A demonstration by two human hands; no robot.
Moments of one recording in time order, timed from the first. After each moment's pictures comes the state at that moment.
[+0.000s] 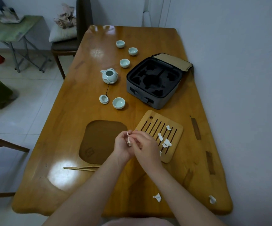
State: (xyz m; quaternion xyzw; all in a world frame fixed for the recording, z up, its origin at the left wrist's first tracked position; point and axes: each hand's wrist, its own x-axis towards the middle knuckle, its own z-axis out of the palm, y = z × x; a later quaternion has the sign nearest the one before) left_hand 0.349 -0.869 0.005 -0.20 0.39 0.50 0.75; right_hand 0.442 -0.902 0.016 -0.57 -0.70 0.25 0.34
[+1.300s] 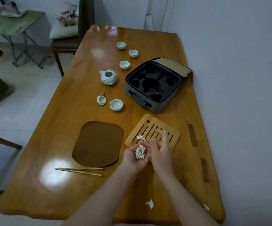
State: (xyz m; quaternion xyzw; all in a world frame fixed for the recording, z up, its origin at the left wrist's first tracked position) left_hand 0.390 -0.887 -0.008 -0.25 0.34 0.44 0.79; right_hand 0.490 -0.899 0.020 -0.64 -0.49 0.43 0.41
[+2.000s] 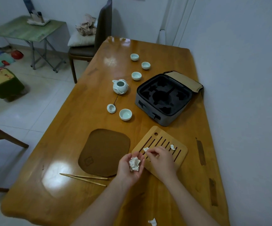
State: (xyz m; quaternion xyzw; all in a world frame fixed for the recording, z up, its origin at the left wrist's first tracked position) left_hand 0.363 -0.886 -0.014 -0.26 0.38 0.51 0.72; right_hand 0.491 -0.858 -0.001 -0.64 -0.66 0.32 0.22
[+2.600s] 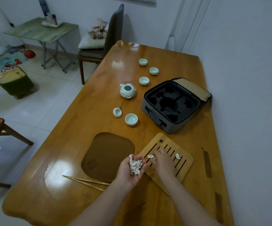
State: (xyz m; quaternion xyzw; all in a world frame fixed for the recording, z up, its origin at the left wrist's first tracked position) left_hand 0.347 -0.878 -0.017 -0.21 0.41 0.51 0.73; right_hand 0.483 -0.817 -0.053 -0.64 -0.75 0.17 0.02
